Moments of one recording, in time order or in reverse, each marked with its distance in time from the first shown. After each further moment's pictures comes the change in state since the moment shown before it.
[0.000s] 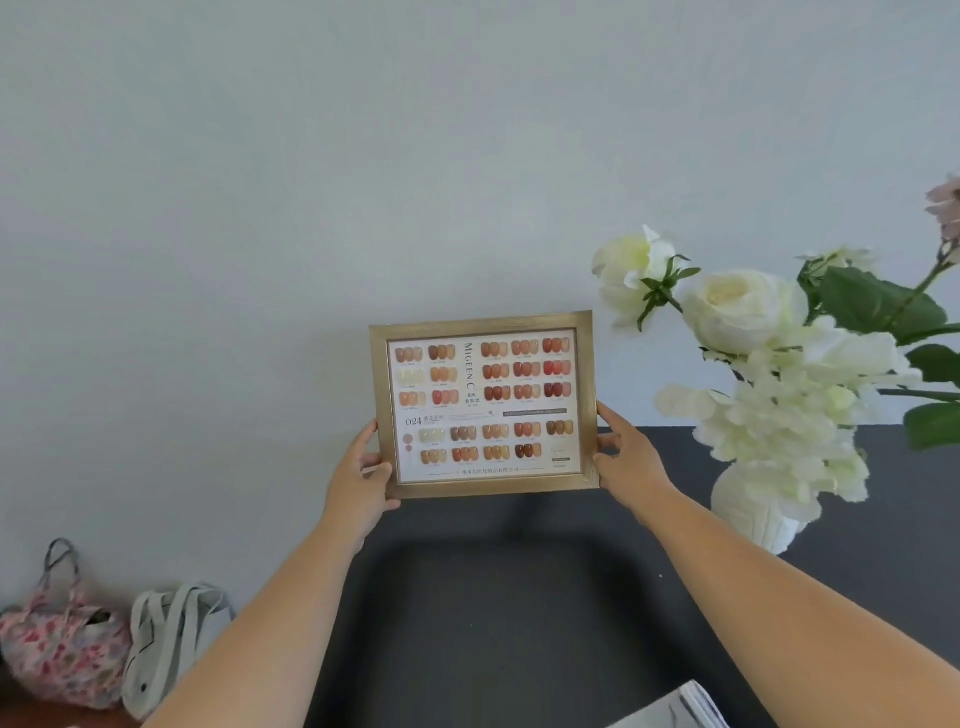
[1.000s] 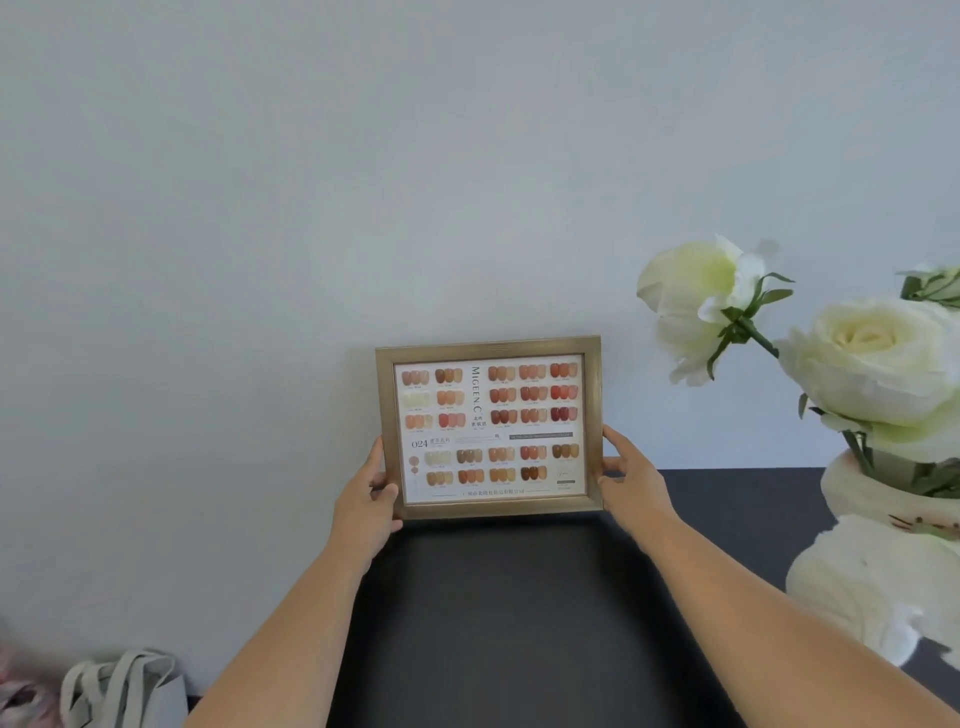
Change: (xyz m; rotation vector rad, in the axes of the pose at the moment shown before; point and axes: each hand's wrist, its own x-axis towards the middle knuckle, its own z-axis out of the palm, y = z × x) left_hand 0.122 -0.027 0.052 0.064 -0.065 -0.004; right_hand 0.111 0.034 0.041 0.044 0.071 0.069
